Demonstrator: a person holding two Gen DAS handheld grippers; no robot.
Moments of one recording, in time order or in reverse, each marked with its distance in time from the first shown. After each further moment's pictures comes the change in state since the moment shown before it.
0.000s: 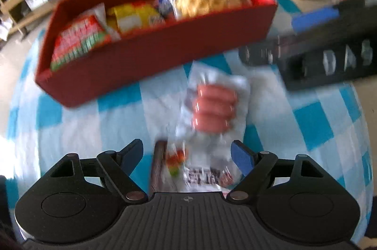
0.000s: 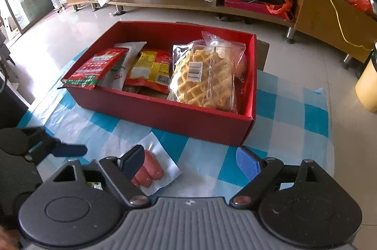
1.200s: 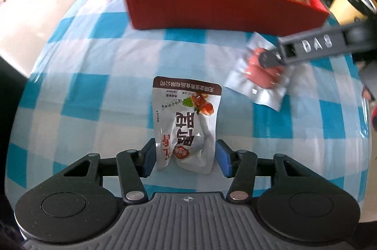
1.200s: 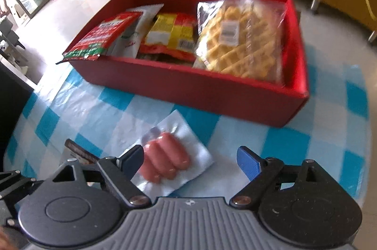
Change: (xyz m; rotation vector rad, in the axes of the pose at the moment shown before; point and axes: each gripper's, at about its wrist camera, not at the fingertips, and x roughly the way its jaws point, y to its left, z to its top) left arm -0.024 0.045 -0.055 -0.363 0.048 0.077; right arm 0.052 0.020 0.000 0.030 0.182 0.098
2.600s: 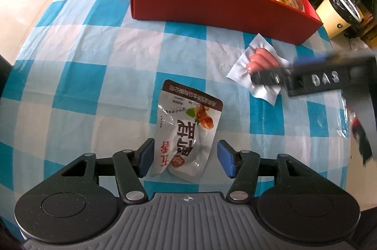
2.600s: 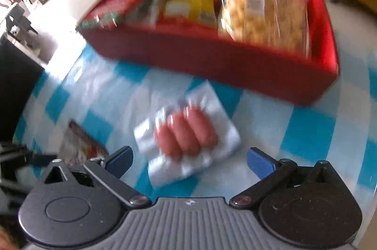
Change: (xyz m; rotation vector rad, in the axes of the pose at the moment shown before) left arm 0.002 0.022 0.003 -0.013 0.038 -0.150; right arm 0.005 0.017 -0.009 -0.134 -0.008 0.028
